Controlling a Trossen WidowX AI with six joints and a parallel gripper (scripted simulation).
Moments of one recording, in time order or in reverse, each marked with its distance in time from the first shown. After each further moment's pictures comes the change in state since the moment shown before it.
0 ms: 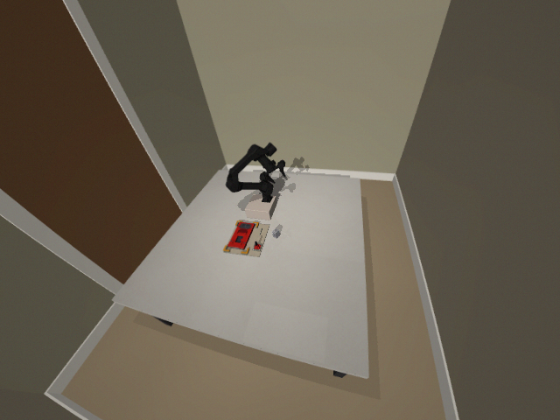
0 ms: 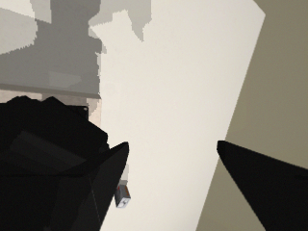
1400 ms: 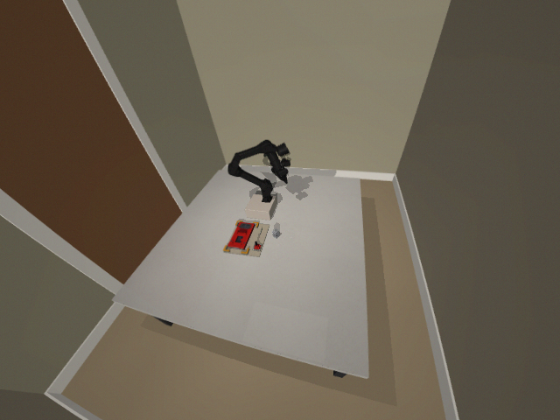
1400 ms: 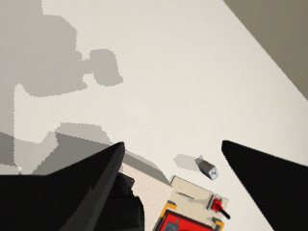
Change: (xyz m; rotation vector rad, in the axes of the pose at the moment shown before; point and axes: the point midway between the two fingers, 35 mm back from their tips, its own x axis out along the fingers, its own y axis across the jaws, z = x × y) arm 0.019 -0.032 -0.017 1.093 0.250 0.058
